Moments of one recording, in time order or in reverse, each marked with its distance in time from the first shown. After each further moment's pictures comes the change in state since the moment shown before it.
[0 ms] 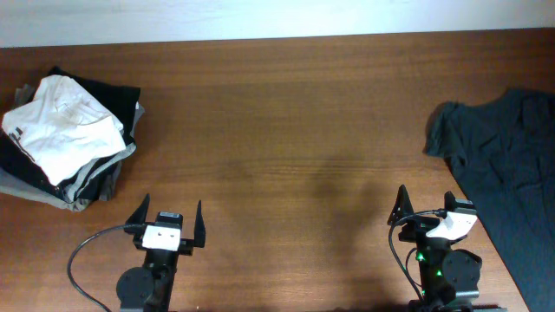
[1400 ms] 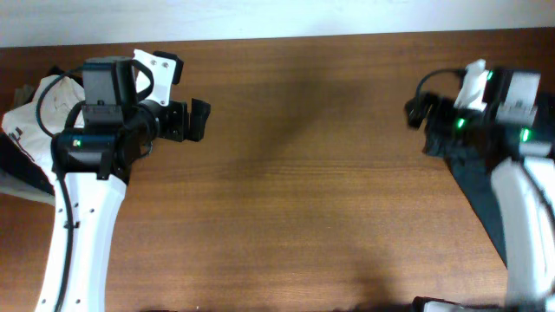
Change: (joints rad) left arm 0.000 1.406 1.471 -0.757 0.208 -0.056; right arm -0.208 1.425 1.311 -0.652 -0.391 -0.004
